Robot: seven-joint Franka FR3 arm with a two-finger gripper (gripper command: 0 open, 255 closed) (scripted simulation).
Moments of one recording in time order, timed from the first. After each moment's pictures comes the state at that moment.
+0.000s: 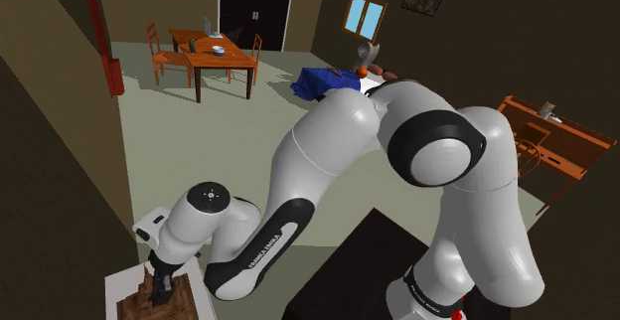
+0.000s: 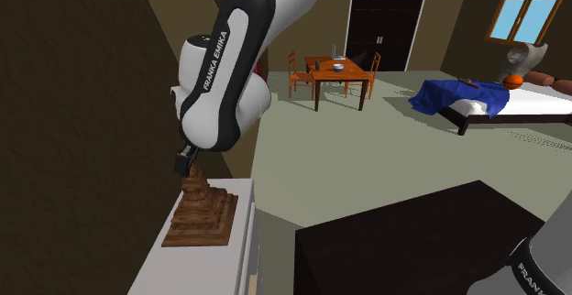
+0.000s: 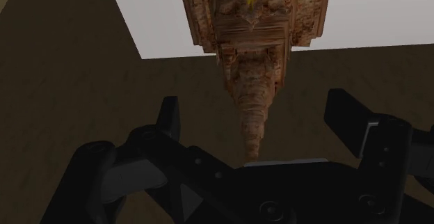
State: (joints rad) arm 0.61 0.63 0.08 -2.04 -0.24 3.08 -0.28
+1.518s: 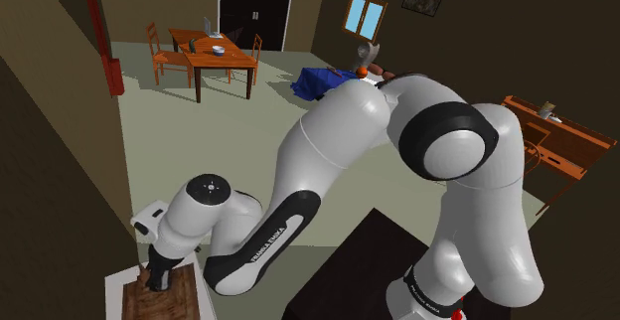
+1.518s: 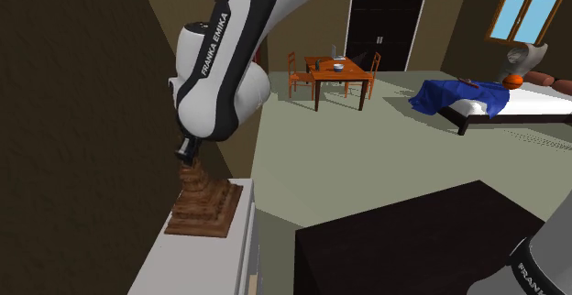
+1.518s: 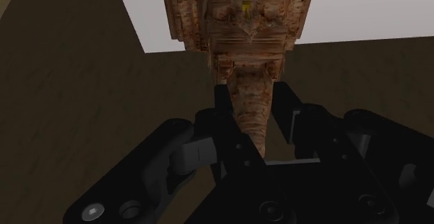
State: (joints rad) arm 0.59 0.59 0.10 -2.06 -0.23 3.04 -0.29
